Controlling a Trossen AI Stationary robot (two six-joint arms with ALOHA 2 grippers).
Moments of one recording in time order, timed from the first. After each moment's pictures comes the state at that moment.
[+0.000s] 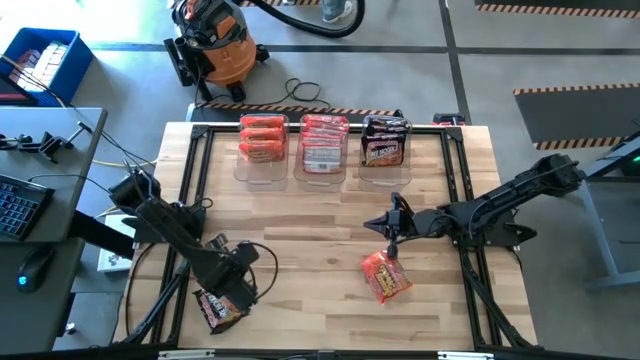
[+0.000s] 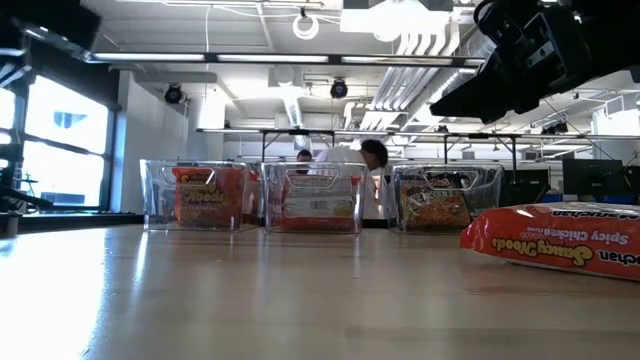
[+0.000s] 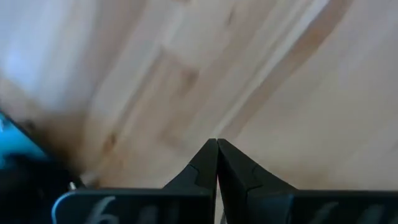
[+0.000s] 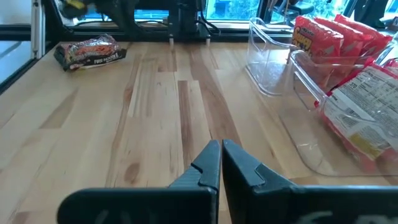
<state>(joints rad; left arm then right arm) -0.73 1.65 1.13 -1.22 -0.24 -1.35 0.31 1.17 0.35 0.49 0.41 0.08</state>
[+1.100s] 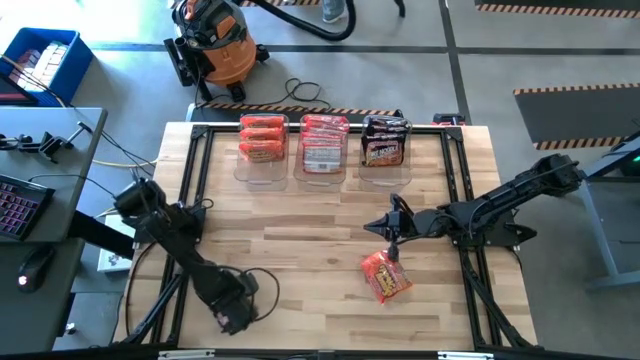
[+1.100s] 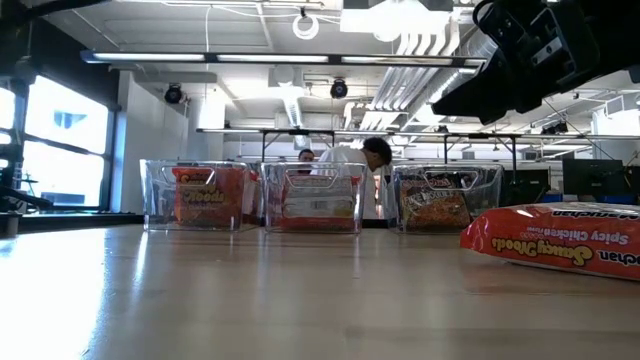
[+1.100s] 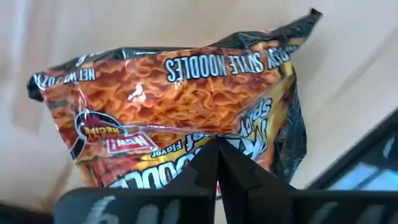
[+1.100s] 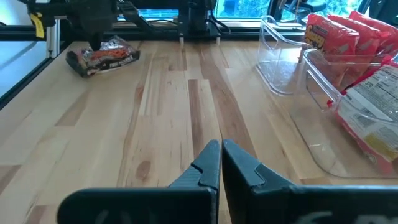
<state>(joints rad) -0.80 1.75 1.08 -0.86 0.16 -1.30 0.31 1.17 0.35 0.49 0.37 0.09</state>
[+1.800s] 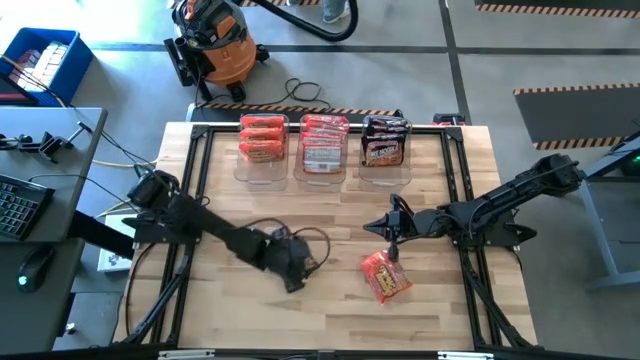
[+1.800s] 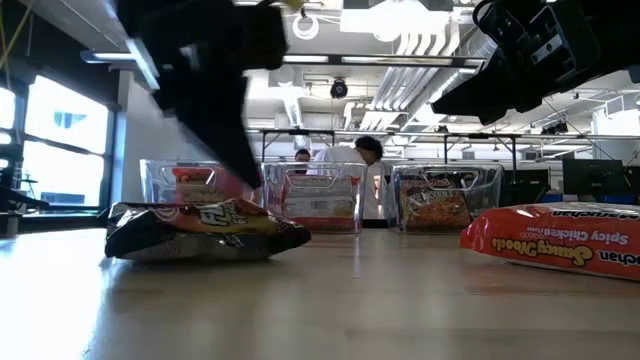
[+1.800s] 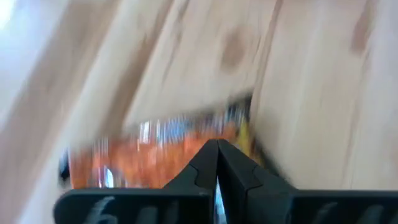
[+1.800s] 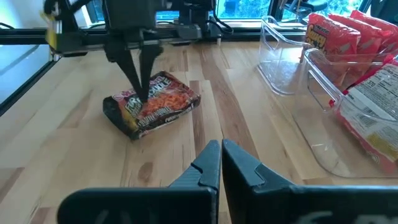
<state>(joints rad) -0.43 1.77 1.07 -0.40 -0.34 -0.66 0.31 1.17 0.35 0.50 0.36 0.10</state>
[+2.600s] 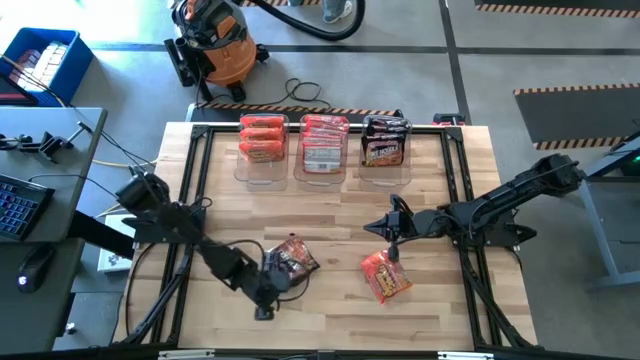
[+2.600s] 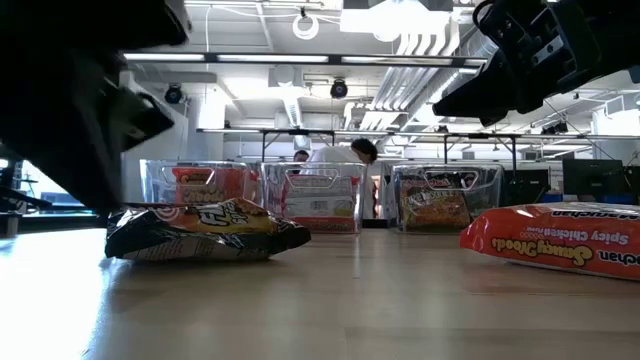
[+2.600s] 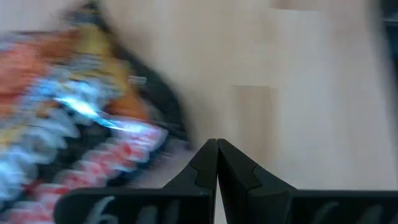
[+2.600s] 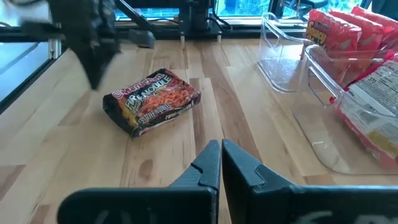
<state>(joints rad) -0.63 1.71 0.92 -0.23 -0.22 -0.57 0.31 1.17 0.35 0.48 0.36 0.11</state>
